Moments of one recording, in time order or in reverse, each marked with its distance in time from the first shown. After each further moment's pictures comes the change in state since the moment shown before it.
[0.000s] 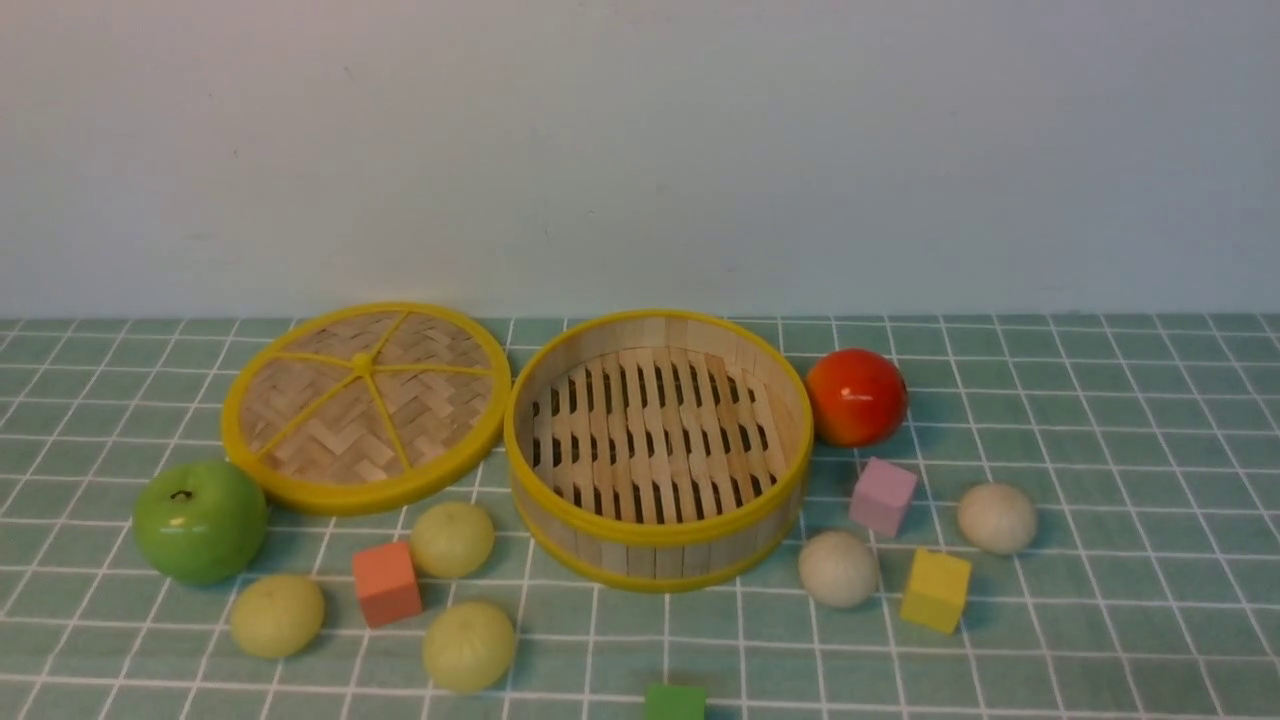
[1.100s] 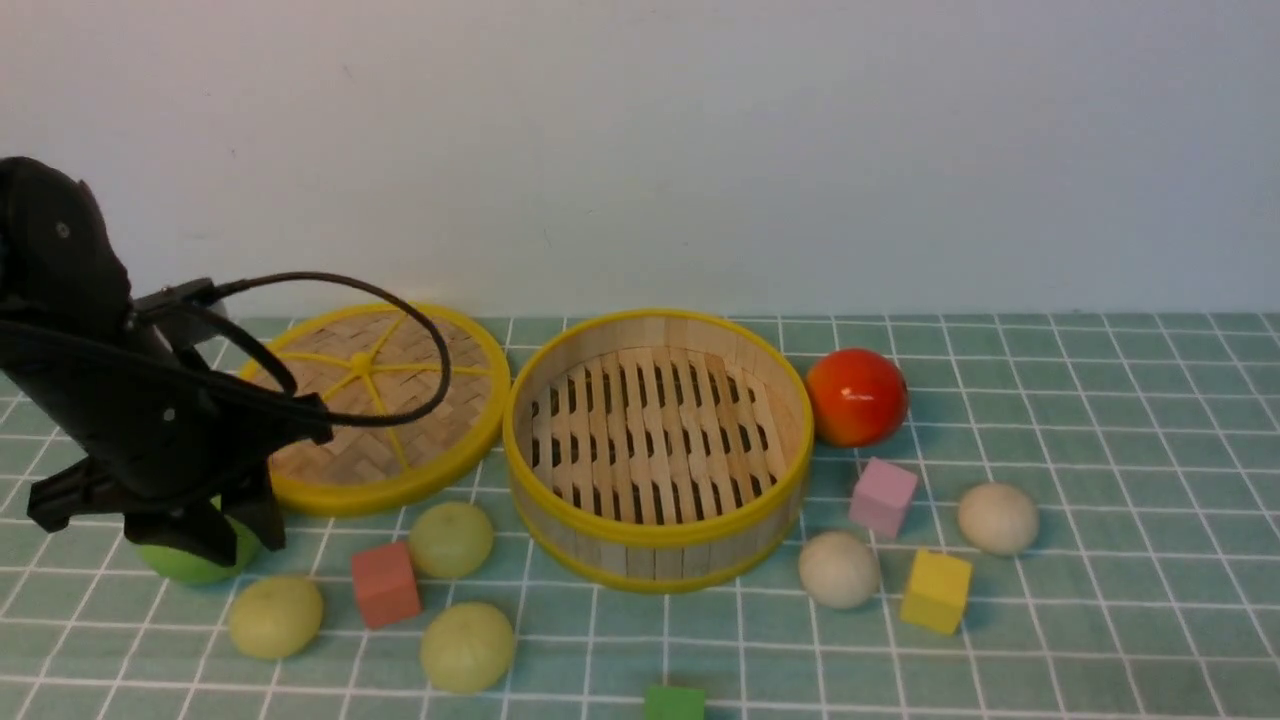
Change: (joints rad) right arm 0.000 0.000 0.000 0.000 0.000 0.000; left arm 0.000 1.359 -0.571 -0.325 0.734 0.338
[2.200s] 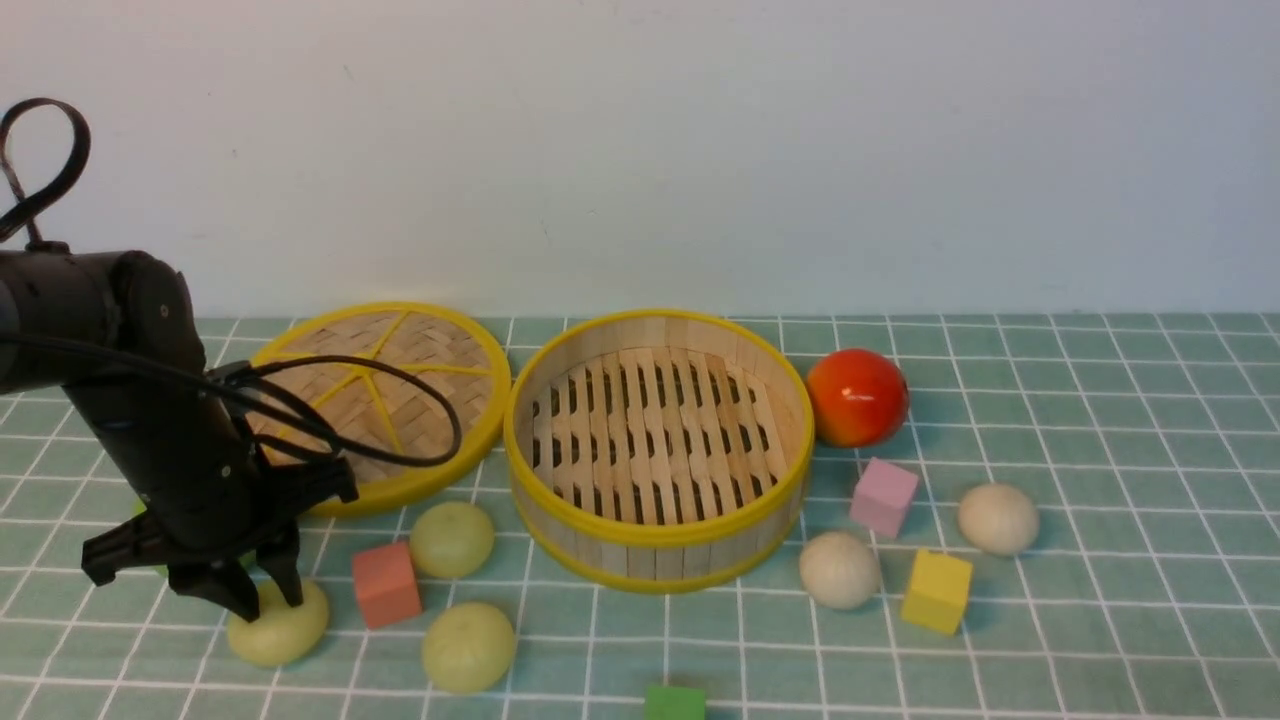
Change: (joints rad) right arm 0.000 0.000 0.000 0.000 0.000 0.000; left arm 0.000 0.189 -0.008 0.004 -0.071 -0.036
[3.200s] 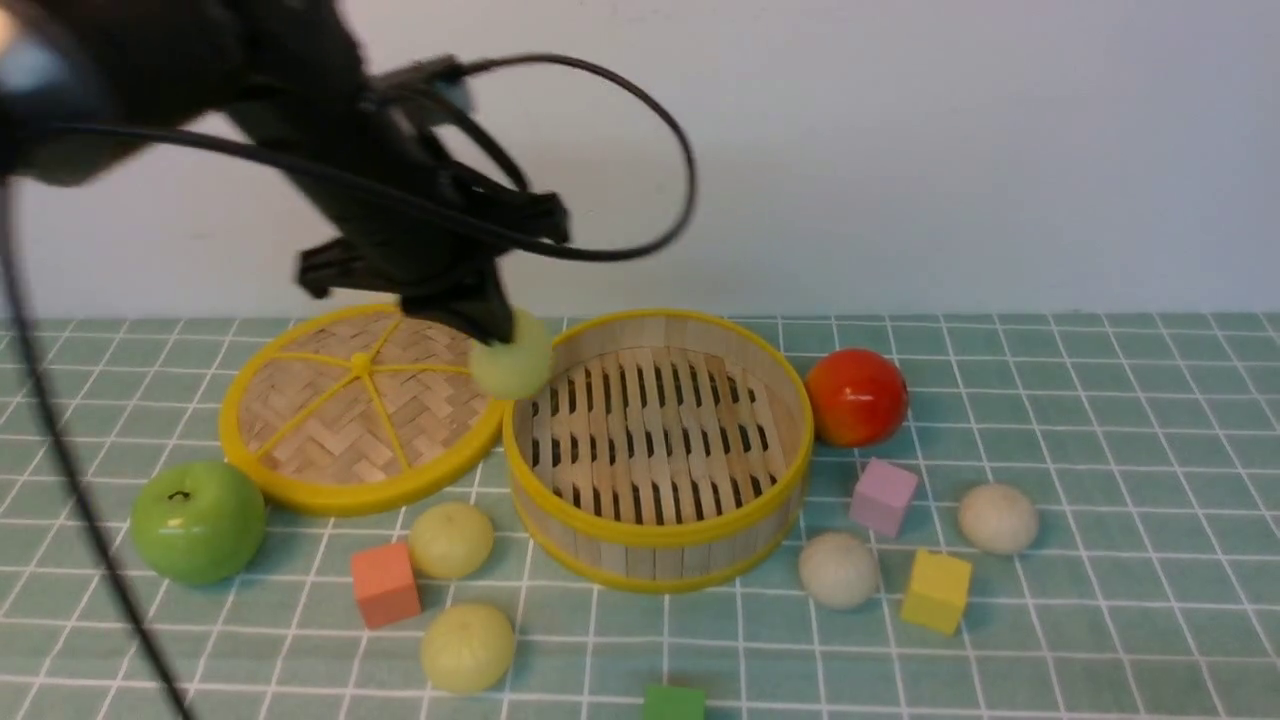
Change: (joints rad) right arm 0.000 0.000 0.000 0.000 0.000 0.000; left arm -0.288 0.043 -0.594 -0.080 0.191 0.084
